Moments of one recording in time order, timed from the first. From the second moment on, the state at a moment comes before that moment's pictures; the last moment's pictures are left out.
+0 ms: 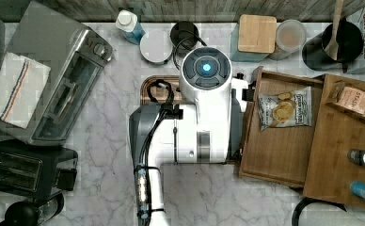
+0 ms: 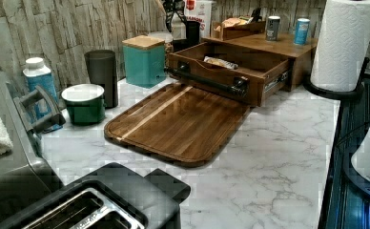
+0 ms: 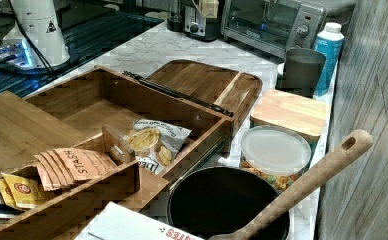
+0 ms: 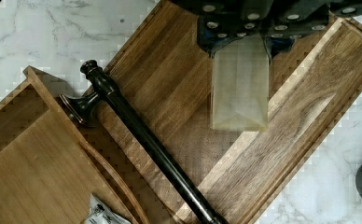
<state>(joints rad) 0.04 0.05 -0.04 -1.90 -0.03 0.28 0.14</state>
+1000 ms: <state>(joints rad) 0.09 0.06 -0.02 -2.19 -0.04 0.67 0.18</state>
